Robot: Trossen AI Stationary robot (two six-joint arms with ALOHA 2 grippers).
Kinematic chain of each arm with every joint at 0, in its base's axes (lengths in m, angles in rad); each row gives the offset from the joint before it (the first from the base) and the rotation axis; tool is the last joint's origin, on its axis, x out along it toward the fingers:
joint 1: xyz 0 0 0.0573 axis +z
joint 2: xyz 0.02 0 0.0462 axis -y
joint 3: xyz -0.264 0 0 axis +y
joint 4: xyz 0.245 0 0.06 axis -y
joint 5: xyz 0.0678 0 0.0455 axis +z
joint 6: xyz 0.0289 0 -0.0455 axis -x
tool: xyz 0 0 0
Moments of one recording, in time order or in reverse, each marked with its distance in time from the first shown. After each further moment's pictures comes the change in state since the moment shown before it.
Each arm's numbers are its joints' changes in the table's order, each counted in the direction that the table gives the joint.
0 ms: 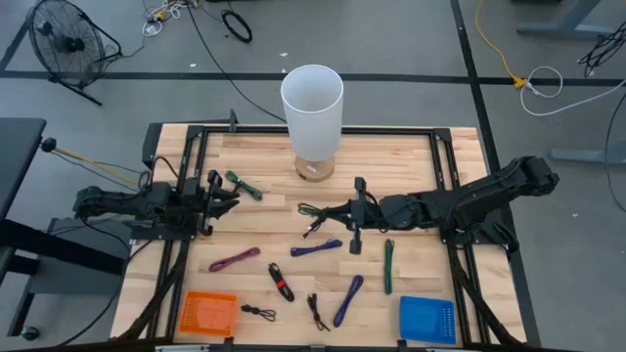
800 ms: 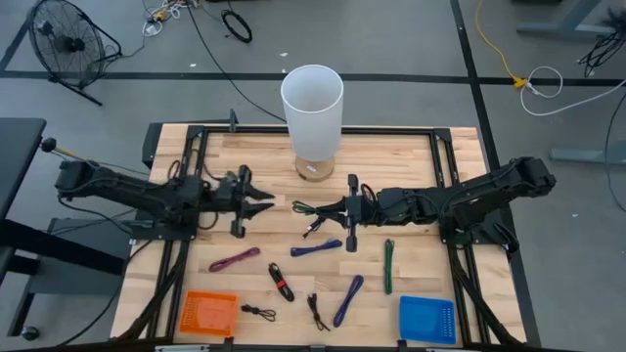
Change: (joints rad) left arm 0.000 -0.906 -0.377 0.455 -0.085 -0.208; right arm -0.037 -0.027 0.000 0.107 0.112 0.002
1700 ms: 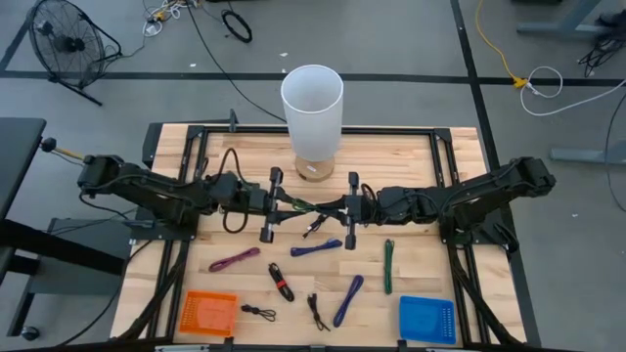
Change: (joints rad) left arm 0.001 -0.326 -0.277 0.023 -0.091 -0.133; right arm -0.004 0.000 -0.011 0.005 -0.025 0.053
